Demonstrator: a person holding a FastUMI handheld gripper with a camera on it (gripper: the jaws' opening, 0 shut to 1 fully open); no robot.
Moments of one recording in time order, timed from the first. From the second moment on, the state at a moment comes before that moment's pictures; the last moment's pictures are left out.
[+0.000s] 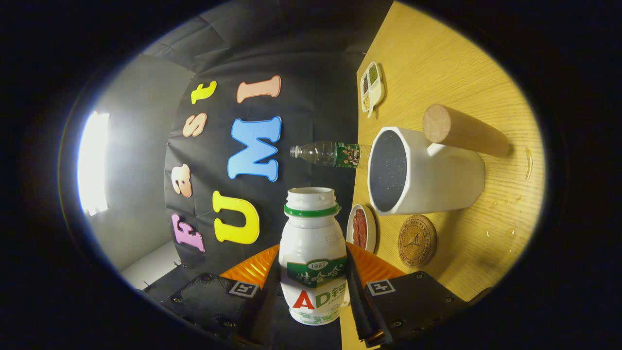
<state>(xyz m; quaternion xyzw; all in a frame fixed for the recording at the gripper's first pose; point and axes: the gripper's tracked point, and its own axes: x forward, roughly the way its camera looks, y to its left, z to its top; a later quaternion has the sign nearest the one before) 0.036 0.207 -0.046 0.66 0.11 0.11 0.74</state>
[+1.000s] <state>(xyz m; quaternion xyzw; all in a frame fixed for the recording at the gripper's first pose) 0.035 0.211 -0.046 0.73 0.09 0.13 0.67</state>
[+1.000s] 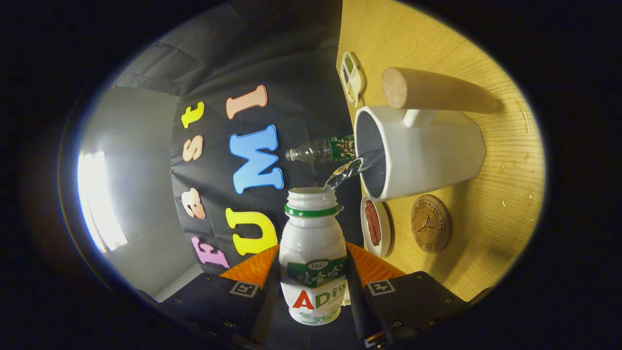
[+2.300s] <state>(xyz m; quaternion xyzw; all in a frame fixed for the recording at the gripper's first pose) 0.039 0.222 -0.043 0.75 0.08 0.14 0.64</state>
